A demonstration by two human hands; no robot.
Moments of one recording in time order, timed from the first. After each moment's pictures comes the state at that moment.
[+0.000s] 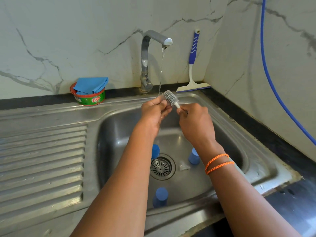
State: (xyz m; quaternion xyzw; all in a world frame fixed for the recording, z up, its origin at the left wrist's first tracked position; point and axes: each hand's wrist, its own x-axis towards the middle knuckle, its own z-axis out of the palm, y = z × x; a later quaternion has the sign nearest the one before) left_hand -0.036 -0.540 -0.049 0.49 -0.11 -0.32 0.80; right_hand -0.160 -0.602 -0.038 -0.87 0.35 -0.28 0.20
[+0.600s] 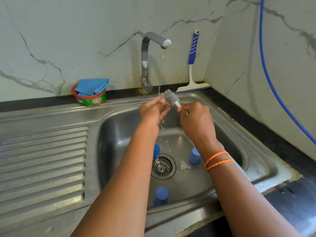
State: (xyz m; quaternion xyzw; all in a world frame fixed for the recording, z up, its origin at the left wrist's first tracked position) left_hand -0.042 -0.540 -0.045 0.47 -0.05 -0.30 0.83; right_hand -0.157 -0.612 -0.044 -0.87 0.35 -0.30 0.21
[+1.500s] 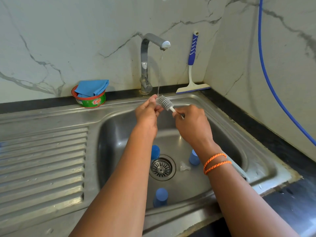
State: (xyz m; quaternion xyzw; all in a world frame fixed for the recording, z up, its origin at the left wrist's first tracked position) left_hand -0.032 -0.539 -0.052 0.49 -0.03 -0.25 0.84; right_hand -0.156 -0.604 -0.045 -0.88 0.32 -0.27 0.23
